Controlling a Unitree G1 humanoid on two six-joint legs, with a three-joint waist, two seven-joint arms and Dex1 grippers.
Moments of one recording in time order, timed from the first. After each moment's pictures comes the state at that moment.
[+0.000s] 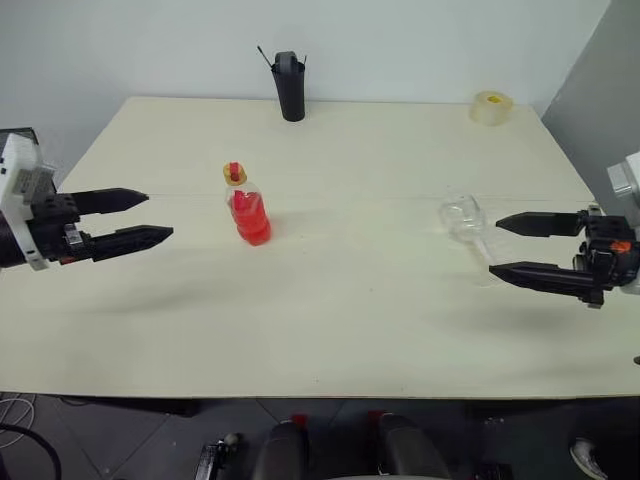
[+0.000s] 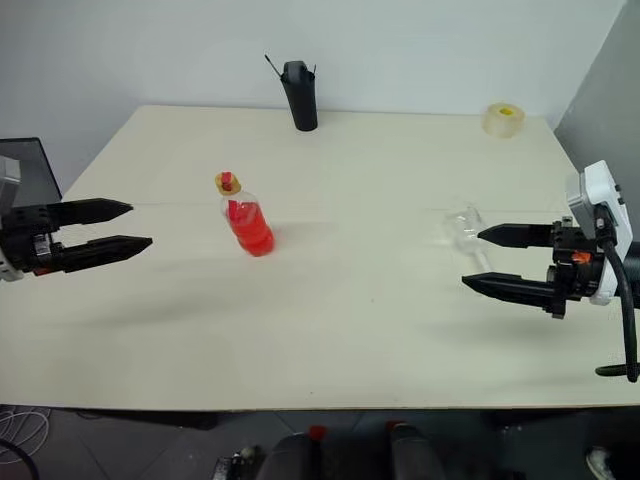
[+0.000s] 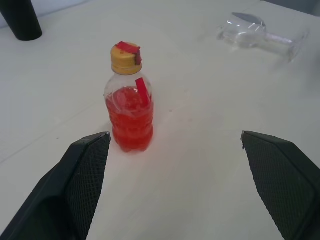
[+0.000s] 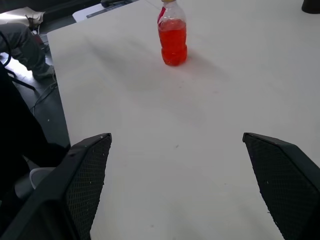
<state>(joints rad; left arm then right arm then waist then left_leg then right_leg) -0.35 1.17 0.40 0.14 -0.62 0.62 -1.28 -0.27 -1.12 -0.45 -0.38 0.96 0.95 1.06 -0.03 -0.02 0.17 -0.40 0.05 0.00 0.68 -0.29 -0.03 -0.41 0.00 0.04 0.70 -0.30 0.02</state>
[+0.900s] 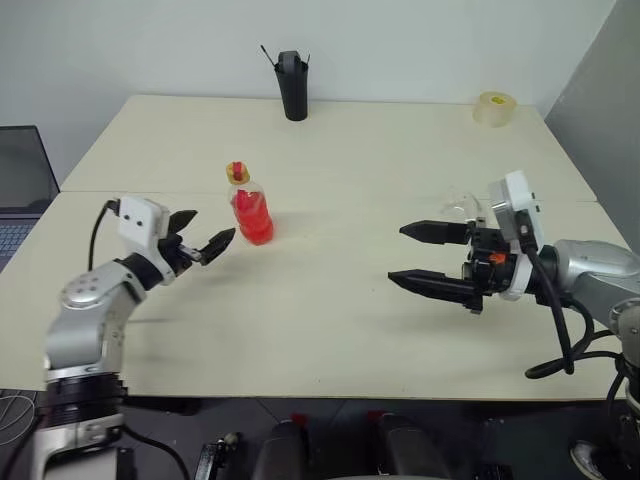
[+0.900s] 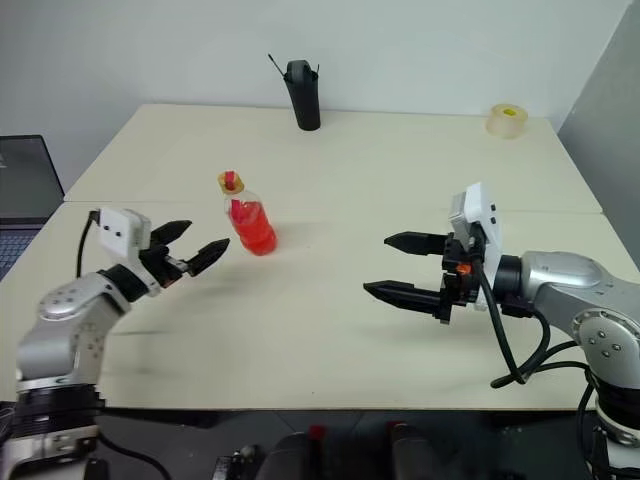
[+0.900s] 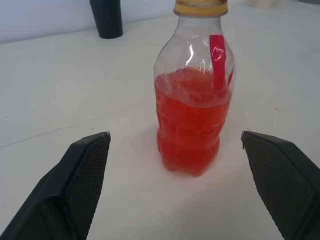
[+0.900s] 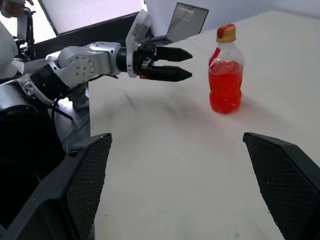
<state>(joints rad) -0.31 0.59 0.28 0.08 -0.37 0.33 -0.68 -0.45 -0.77 -0.12 -0.57 1.04 0.95 0.71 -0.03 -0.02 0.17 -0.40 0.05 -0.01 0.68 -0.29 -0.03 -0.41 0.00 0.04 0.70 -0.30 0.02</state>
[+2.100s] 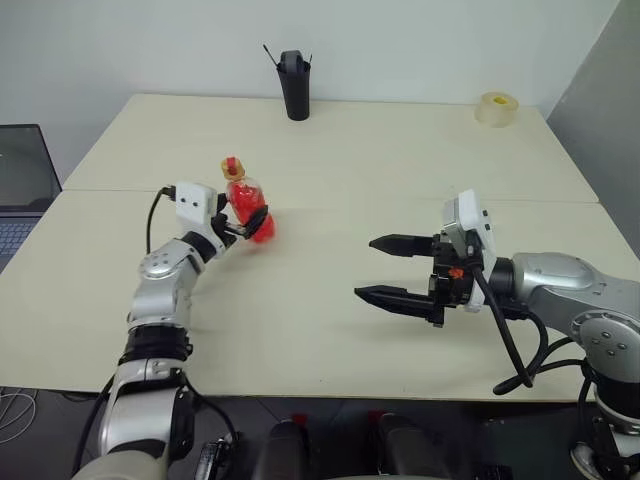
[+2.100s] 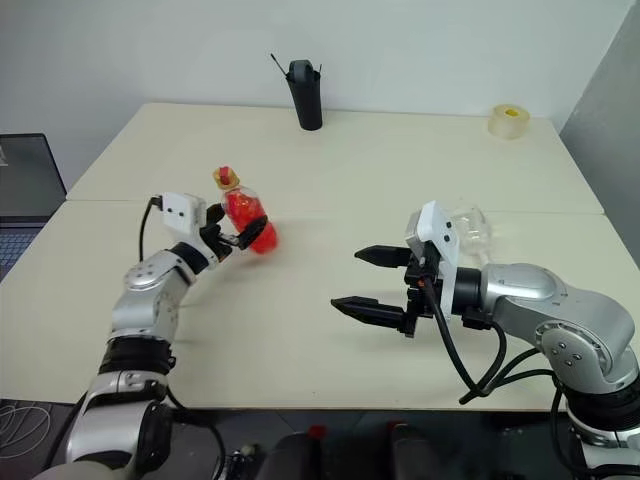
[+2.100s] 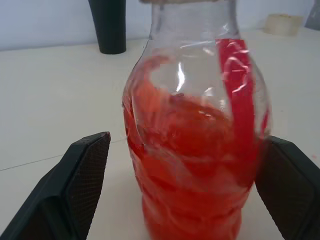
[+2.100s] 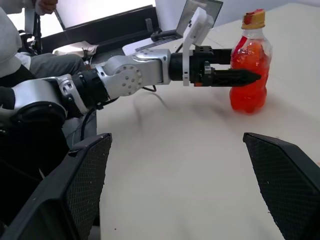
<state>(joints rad) -0.65 0.42 0.18 0.60 -0.25 0.05 -0.62 -0.47 -0.68 0.01 -0.62 1.00 0.95 0.60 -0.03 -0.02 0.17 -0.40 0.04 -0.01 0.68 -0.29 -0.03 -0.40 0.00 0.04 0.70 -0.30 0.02</state>
